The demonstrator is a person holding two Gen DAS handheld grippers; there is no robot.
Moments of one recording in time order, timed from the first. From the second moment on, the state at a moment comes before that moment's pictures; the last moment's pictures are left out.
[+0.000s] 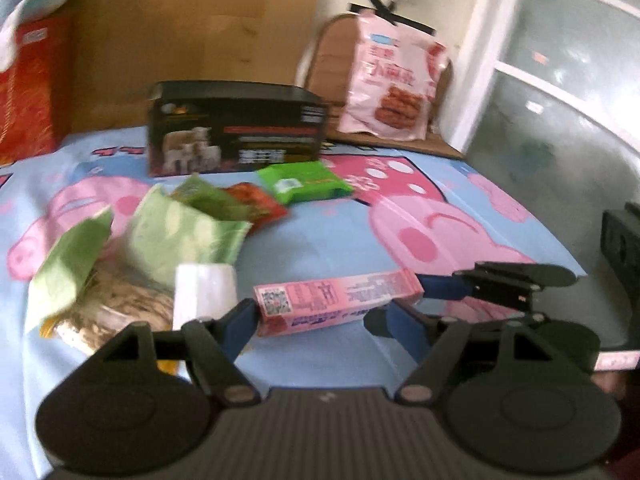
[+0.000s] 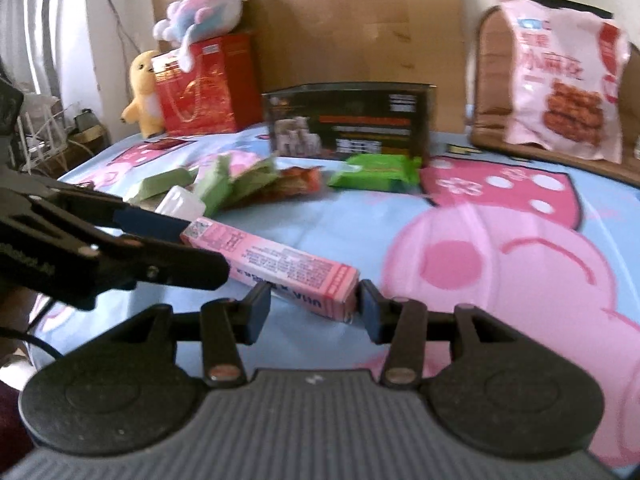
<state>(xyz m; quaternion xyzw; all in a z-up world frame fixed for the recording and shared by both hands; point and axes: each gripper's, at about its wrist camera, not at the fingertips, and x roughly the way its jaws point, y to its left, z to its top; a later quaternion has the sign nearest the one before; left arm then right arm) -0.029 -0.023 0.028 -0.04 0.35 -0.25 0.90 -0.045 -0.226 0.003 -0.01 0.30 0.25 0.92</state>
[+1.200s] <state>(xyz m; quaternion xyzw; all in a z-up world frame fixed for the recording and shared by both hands) 0.137 -0.011 0.101 -0.10 0.28 -0.22 0.93 0.091 -0.220 0.066 0.03 0.17 0.22 0.96</state>
